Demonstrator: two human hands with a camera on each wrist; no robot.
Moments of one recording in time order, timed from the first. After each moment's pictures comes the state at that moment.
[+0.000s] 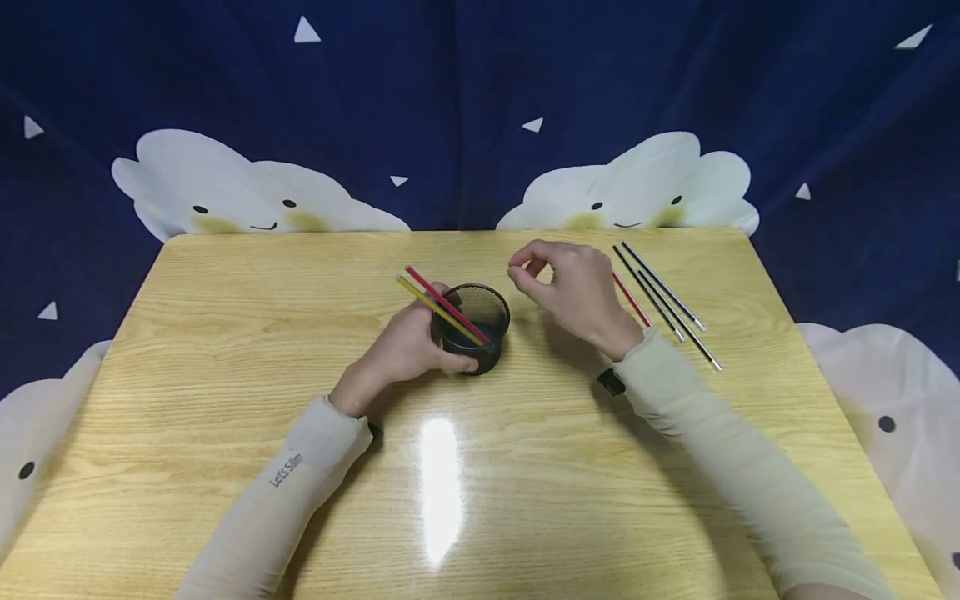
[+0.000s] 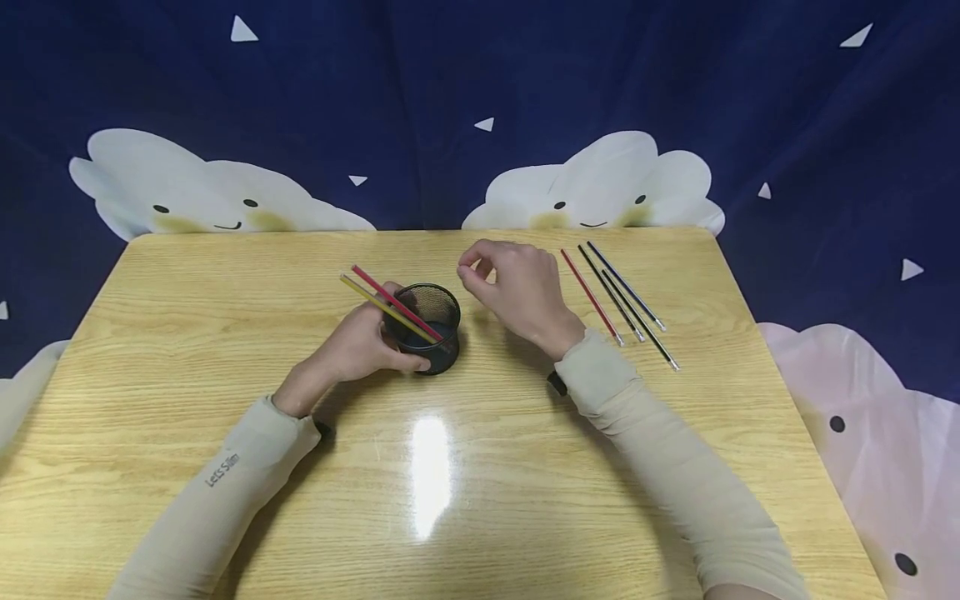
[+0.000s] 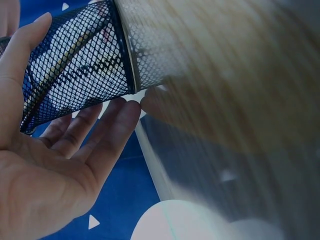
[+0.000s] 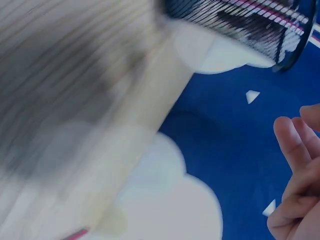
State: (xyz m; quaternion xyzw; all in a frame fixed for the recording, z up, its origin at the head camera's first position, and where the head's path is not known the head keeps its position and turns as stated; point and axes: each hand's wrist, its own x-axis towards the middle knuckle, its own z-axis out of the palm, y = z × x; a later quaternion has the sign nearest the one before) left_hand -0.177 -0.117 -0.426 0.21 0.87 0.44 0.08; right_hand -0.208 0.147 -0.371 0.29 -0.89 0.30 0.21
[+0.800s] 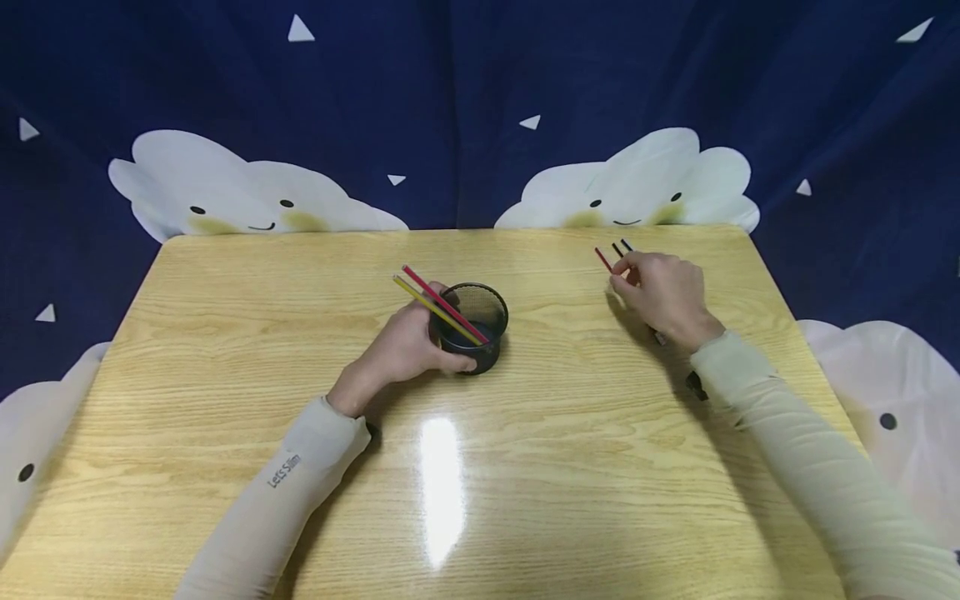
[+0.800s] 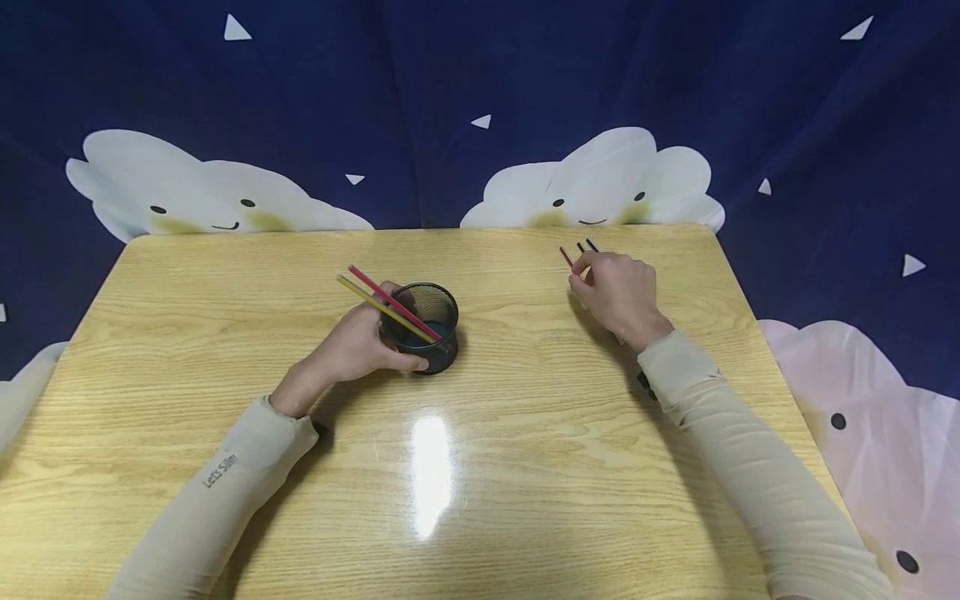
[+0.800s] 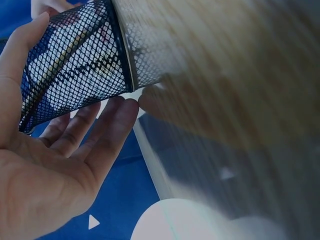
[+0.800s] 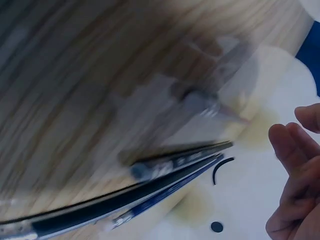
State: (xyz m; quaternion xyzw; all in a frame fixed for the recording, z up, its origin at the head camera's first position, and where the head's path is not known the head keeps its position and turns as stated) left_hand -0.176 -0.117 -0.428 0.21 0.87 0.44 0.08; right_hand -0.231 0.274 -0.413 0.15 -0.97 0.15 0.11
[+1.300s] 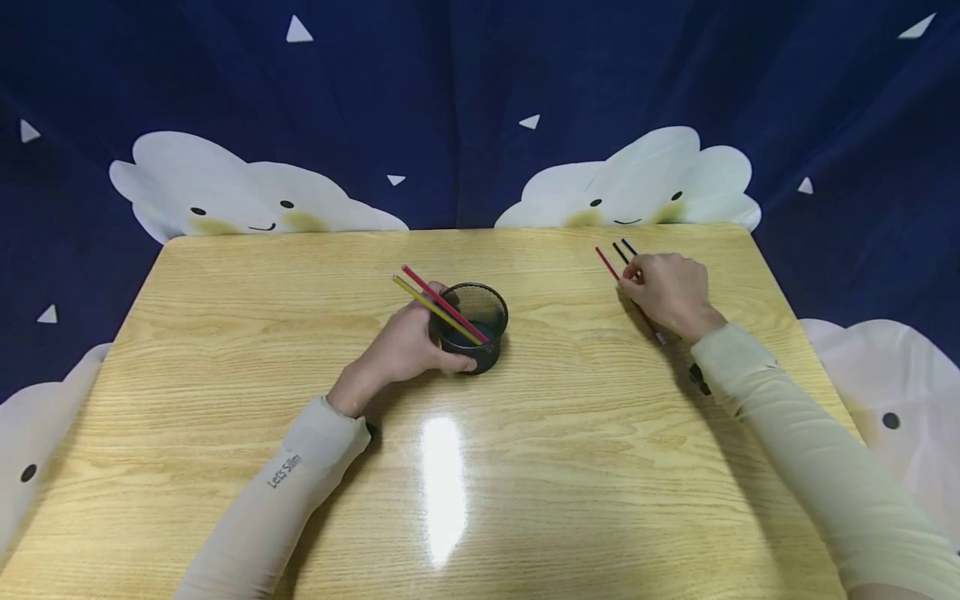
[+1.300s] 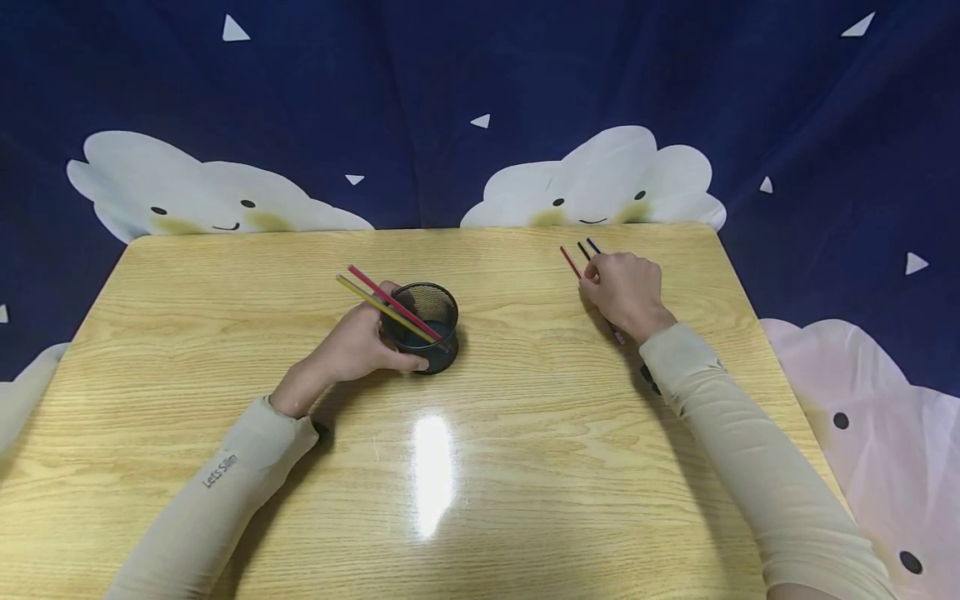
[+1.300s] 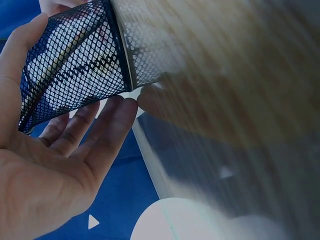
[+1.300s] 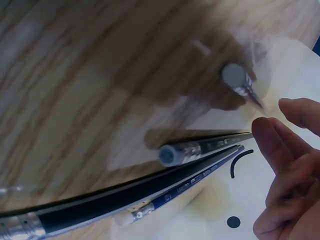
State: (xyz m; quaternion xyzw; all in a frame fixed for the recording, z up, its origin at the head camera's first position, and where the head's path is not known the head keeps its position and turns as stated) left_hand -0.177 -0.117 -0.427 0.22 0.87 0.44 0.08; right_hand -0.243 0.285 -0.417 0.10 -0.99 0.09 0.03
